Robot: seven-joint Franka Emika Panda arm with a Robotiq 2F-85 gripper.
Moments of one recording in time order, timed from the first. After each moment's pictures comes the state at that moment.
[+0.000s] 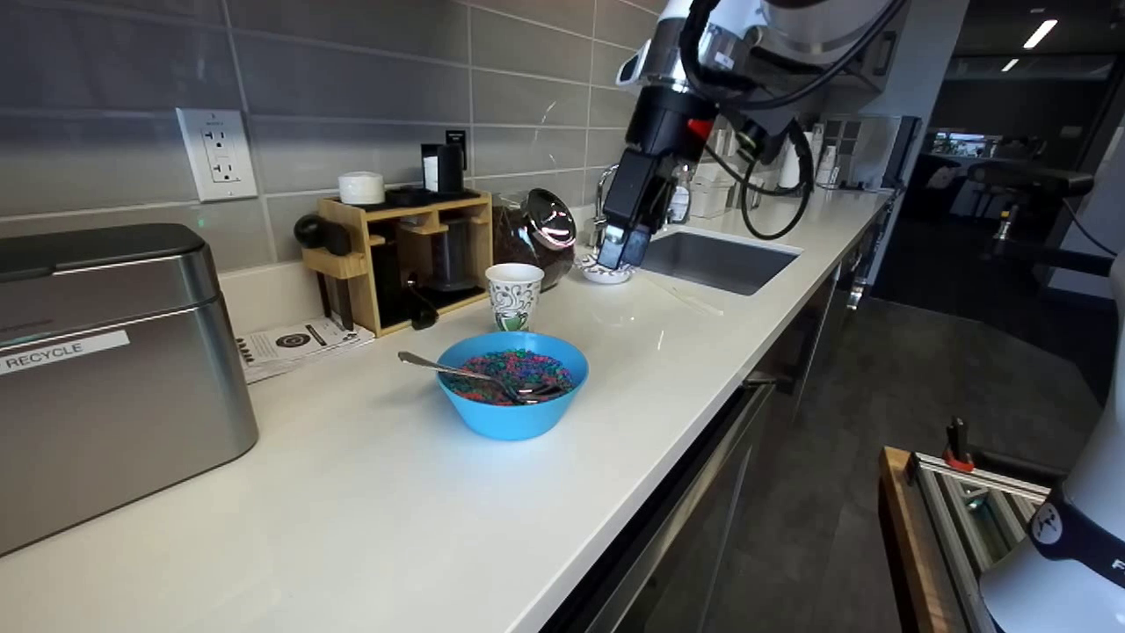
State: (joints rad) arm 0.07 -0.37 -0.08 -2.47 0.25 2.29 -0.18
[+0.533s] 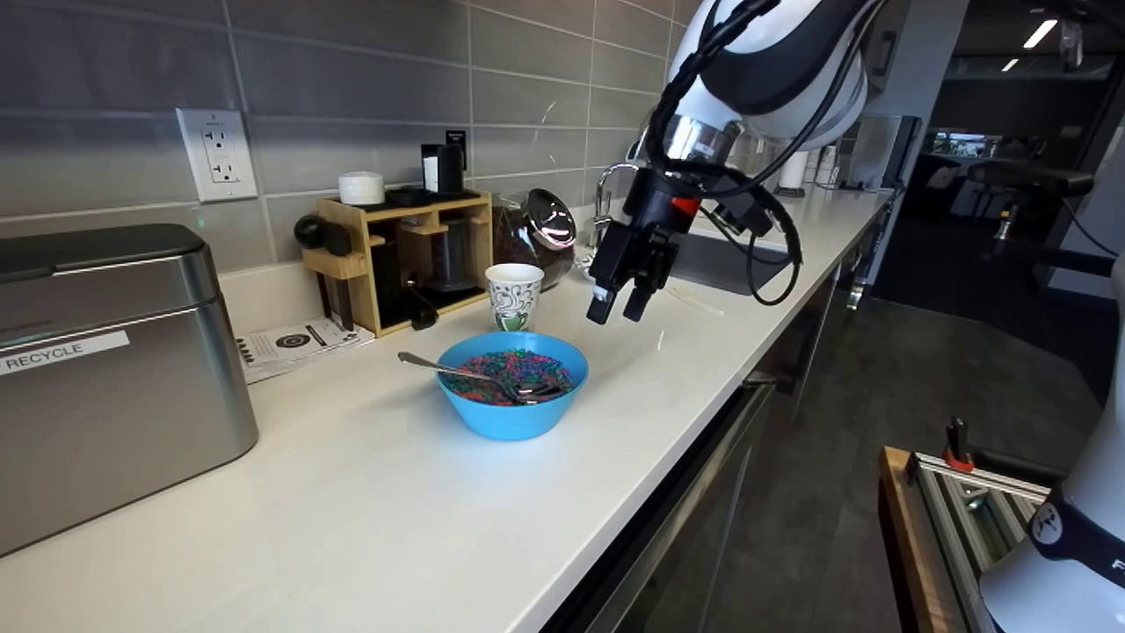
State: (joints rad) arm 0.06 -0.25 -0.11 -2.55 0.39 2.48 -0.18
